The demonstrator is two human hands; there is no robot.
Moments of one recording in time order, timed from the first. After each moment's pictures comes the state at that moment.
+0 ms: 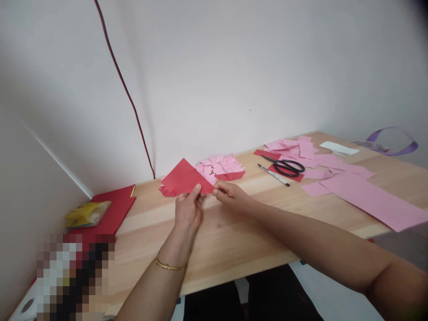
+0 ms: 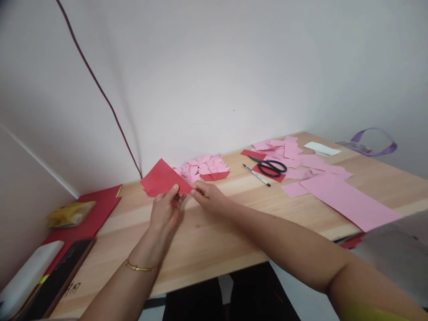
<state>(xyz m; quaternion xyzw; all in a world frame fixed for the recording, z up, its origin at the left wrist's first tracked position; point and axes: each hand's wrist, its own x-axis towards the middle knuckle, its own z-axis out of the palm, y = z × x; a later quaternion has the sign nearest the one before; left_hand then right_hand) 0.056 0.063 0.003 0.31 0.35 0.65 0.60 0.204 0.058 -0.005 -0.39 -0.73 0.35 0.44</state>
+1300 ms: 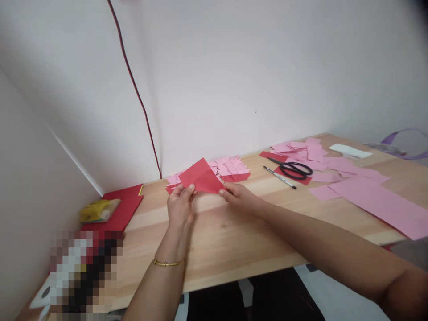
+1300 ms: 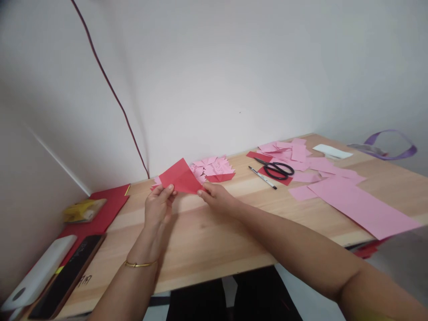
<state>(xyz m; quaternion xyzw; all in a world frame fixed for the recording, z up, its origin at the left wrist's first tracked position) 0.024 0.072 0.007 0.35 0.39 0.68 0.51 0.209 0.067 -0.012 -0.41 -0.75 0.33 0.41</state>
